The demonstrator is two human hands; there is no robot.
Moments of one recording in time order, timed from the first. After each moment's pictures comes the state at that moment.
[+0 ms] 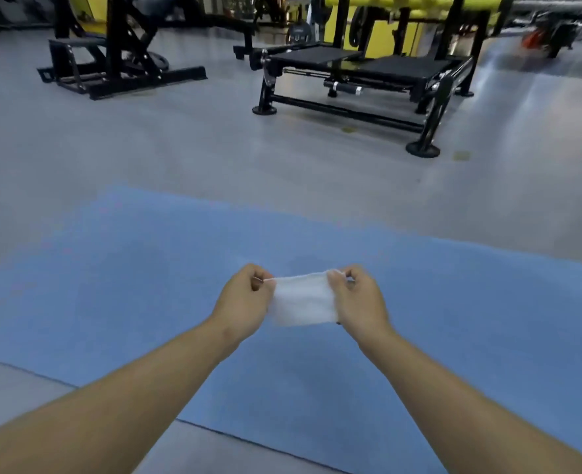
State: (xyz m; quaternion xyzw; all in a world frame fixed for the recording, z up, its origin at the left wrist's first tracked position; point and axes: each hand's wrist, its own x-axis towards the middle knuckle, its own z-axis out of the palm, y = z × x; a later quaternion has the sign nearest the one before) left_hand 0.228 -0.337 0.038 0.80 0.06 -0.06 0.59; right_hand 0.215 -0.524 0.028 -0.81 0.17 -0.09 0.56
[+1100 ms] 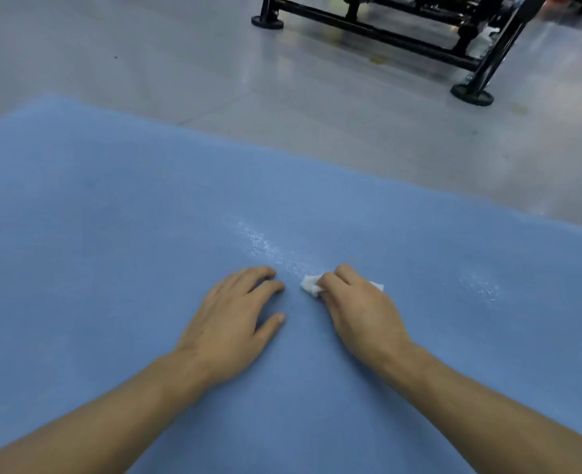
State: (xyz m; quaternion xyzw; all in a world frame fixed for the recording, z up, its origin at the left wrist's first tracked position) left_hand 0.329 -0.256 -0.139 0.95 -0.24 -0.01 0.21; right_hand 0.320 -0.484 -0.127 -0.99 -0.11 -0.04 0.12
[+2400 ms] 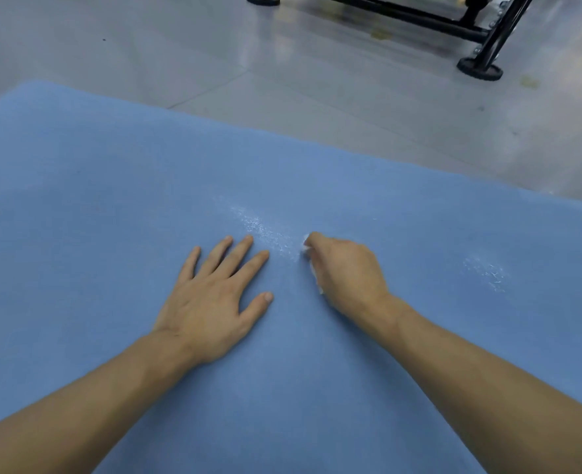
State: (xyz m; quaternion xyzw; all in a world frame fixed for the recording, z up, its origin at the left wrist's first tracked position) left_hand 0.337 -0.248 -0.142 0.98 -0.19 -0.03 0.08; right_hand 0.364 -0.475 -0.126 -0.99 -0.11 -0.04 0.12
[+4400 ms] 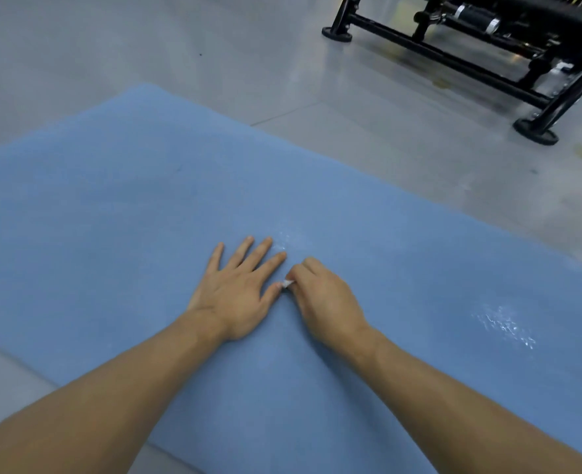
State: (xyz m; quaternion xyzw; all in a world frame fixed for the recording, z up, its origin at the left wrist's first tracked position) left_hand 0.342 -0.184 -0.140 0.99 -0.12 -0.06 0.09; right_hand 0.347 -0.368 -0.126 -0.95 -0.23 -0.02 0.19
